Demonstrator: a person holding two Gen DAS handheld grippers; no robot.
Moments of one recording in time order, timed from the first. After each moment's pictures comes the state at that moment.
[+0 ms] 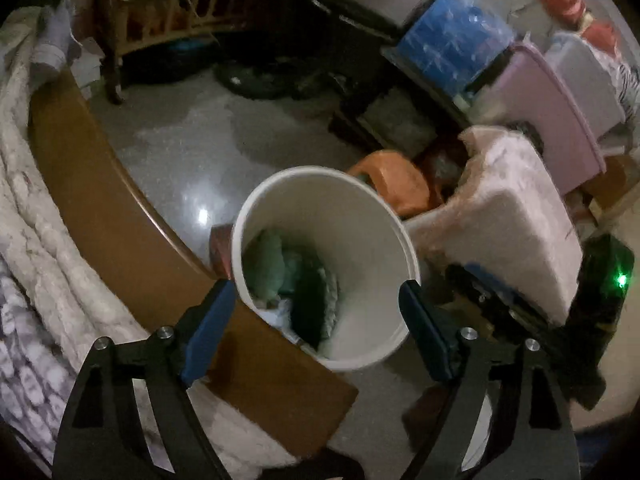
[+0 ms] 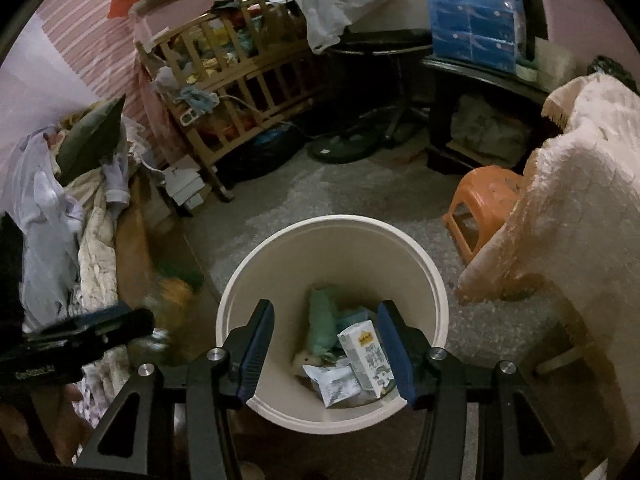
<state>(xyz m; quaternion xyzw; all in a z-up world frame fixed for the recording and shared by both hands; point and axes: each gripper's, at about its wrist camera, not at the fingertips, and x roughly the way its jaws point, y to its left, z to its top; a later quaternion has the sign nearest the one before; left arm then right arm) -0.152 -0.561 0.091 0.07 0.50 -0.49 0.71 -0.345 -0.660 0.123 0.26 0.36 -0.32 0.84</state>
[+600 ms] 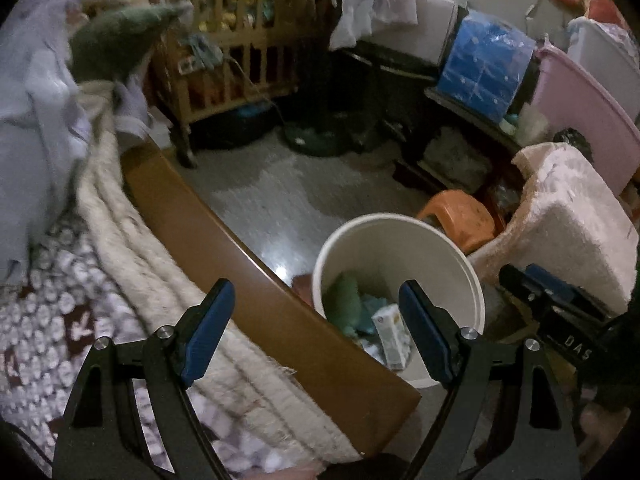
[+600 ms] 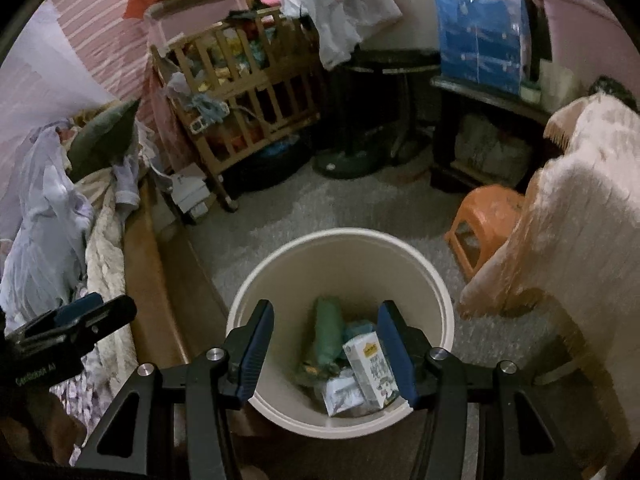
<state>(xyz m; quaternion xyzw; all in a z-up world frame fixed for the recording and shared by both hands) -0.174 -0.517 0.123 0.11 0.38 -0.42 0.82 -0.338 -0.637 0.139 0.21 0.33 -0.33 0.86</state>
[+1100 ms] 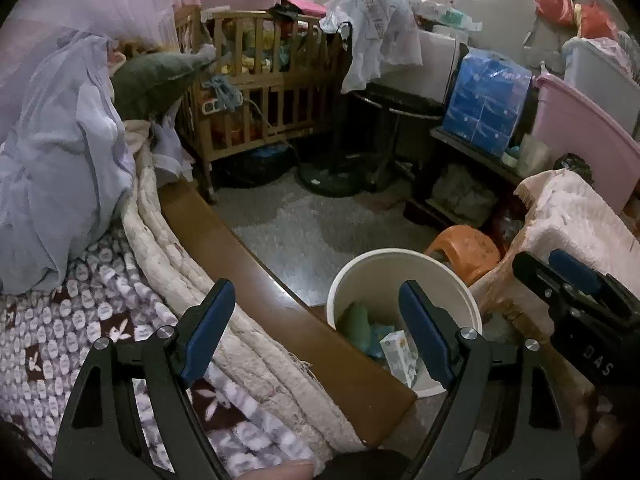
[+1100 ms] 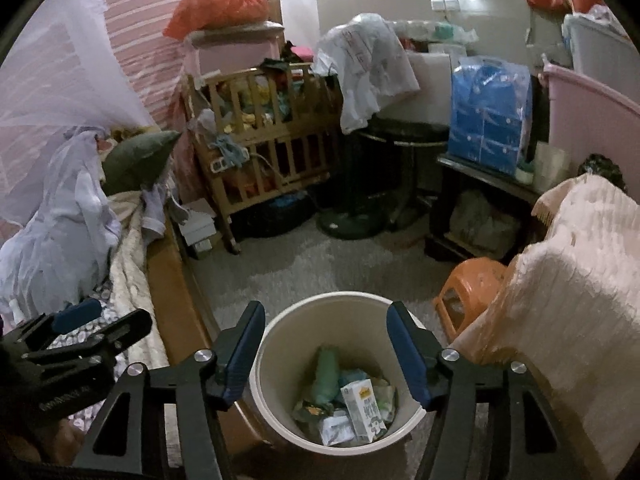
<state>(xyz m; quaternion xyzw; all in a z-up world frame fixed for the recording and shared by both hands) -0.195 -0.481 0.154 0.09 0.32 -0.40 0.85 -0.334 -0.582 0.195 0.12 0.28 -0.35 0.89</state>
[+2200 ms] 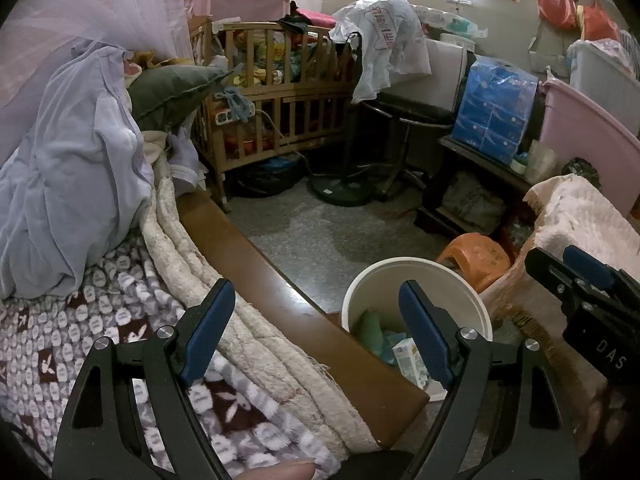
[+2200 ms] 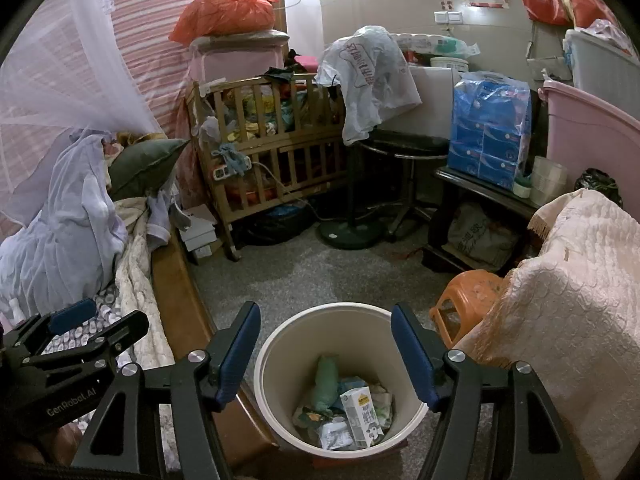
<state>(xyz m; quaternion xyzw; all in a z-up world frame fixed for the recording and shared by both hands) -0.195 -0.468 0.158 0.09 0.31 -0.39 0.86 -0.331 -0.572 0.205 0.10 0.27 -0.35 0.89</state>
